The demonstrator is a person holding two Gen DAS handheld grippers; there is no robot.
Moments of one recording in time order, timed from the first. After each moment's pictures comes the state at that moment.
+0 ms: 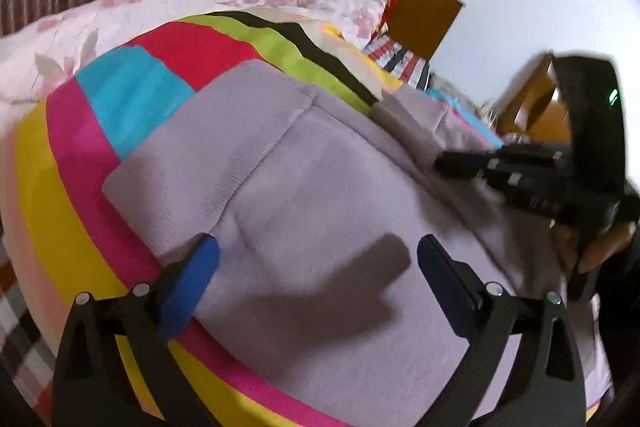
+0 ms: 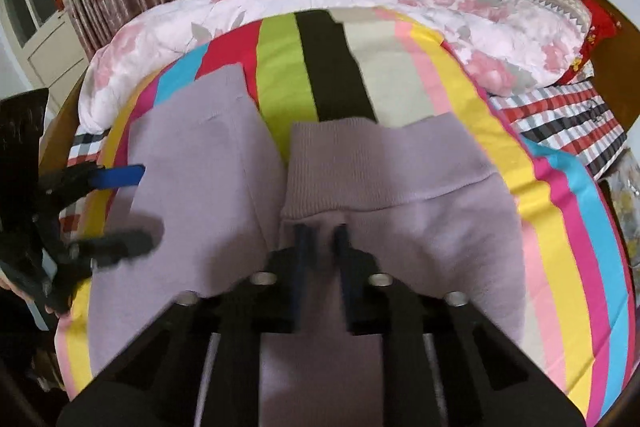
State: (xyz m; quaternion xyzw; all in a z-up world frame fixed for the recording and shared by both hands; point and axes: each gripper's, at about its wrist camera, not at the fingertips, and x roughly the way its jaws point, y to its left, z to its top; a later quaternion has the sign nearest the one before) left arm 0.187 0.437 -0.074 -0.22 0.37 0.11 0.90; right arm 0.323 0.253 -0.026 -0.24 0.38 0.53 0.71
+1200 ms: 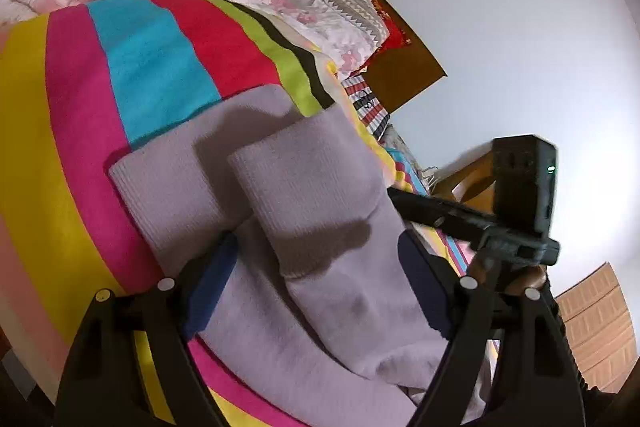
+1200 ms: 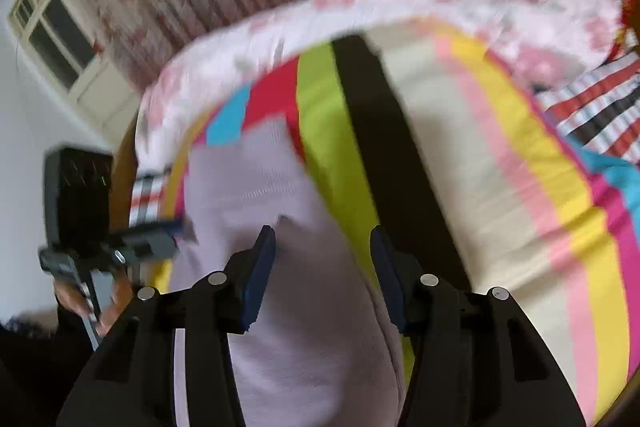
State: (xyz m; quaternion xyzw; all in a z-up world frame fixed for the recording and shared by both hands) left arm 0.164 0.479 -0.081 -0.42 0.28 0.04 0.86; right arm 0.344 0.287 -0.028 -0.17 0.47 0.61 0.62
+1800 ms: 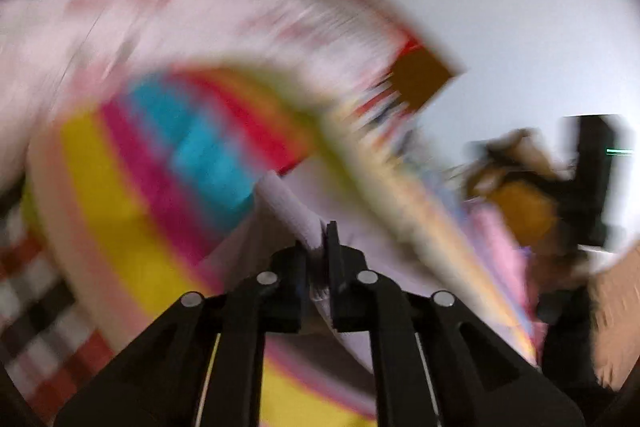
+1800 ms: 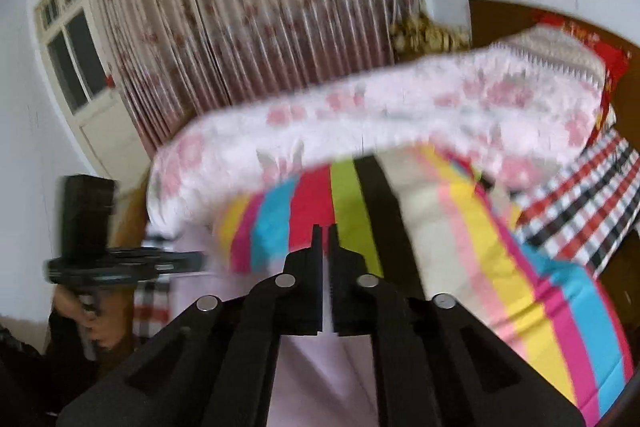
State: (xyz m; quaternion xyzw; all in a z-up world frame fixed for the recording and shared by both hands) left arm 0.138 0.521 -0.052 -0.36 0.33 0.11 0.87; right arm 0.306 0.270 0.072 -0.14 0.35 0.61 0.69
